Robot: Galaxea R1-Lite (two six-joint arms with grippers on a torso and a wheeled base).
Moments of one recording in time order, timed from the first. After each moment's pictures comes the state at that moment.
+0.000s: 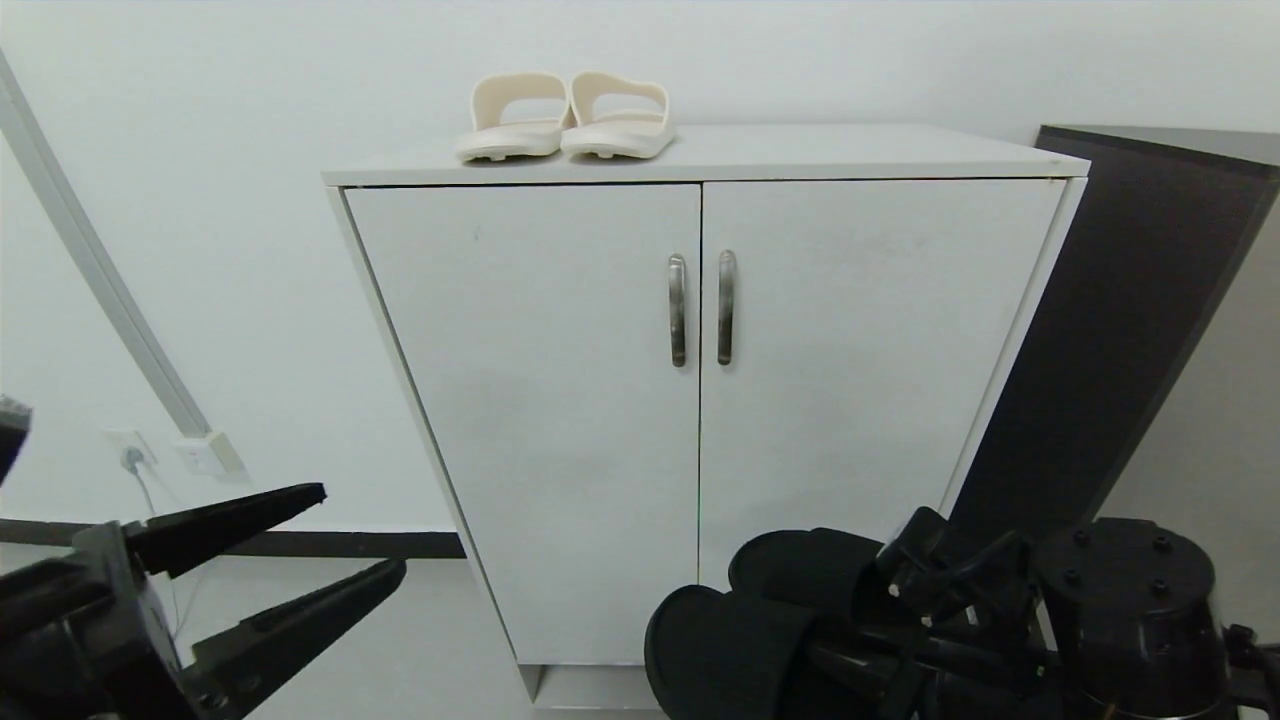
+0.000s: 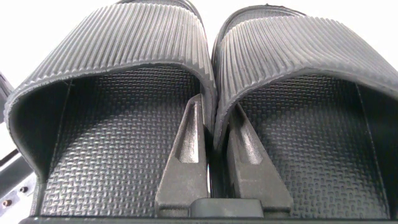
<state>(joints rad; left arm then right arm) -0.24 0.99 -0.38 -0.44 -0.41 -0.07 0.87 1.58 -0.42 -0.71 -0.02 0.05</state>
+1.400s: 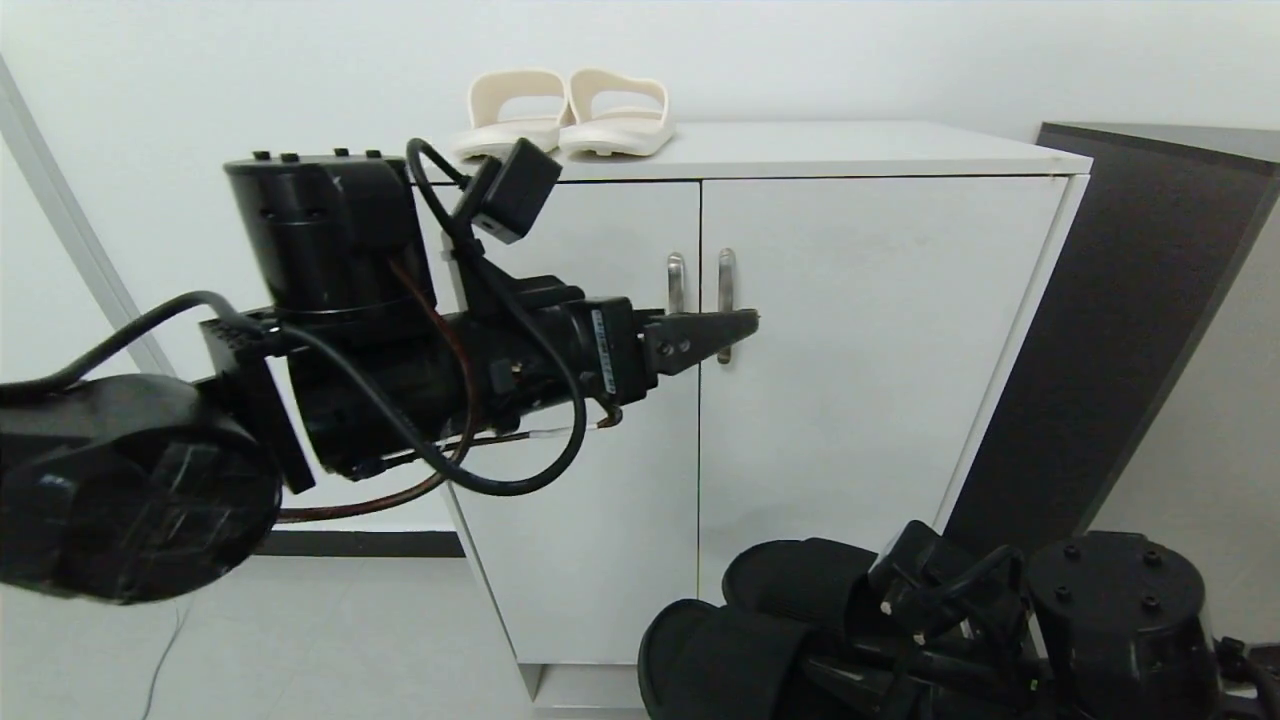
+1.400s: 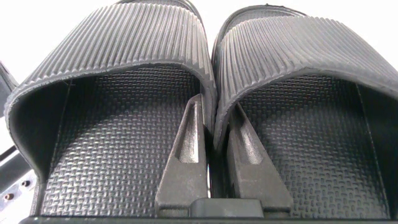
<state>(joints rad) -0.62 1.63 -1.03 -0.59 -0.36 -0.26 0.89 1.59 -0.41 -0.72 -0.02 0.05</state>
